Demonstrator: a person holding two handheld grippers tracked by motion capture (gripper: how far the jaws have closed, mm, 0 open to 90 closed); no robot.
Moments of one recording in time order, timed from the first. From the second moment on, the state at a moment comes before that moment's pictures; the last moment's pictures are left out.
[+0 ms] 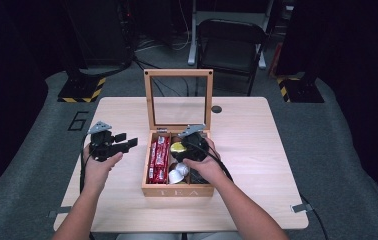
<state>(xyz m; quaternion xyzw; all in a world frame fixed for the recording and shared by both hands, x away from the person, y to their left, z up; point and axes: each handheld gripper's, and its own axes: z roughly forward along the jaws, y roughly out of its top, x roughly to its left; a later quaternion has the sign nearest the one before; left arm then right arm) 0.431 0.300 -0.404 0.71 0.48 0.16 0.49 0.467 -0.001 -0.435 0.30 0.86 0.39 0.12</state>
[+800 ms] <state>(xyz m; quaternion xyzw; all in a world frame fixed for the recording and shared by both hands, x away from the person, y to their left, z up) 0.430 0.301 -0.403 0.71 0.48 0.16 0.49 0.441 -0.045 -0.407 0.31 0.85 0.40 0.15</state>
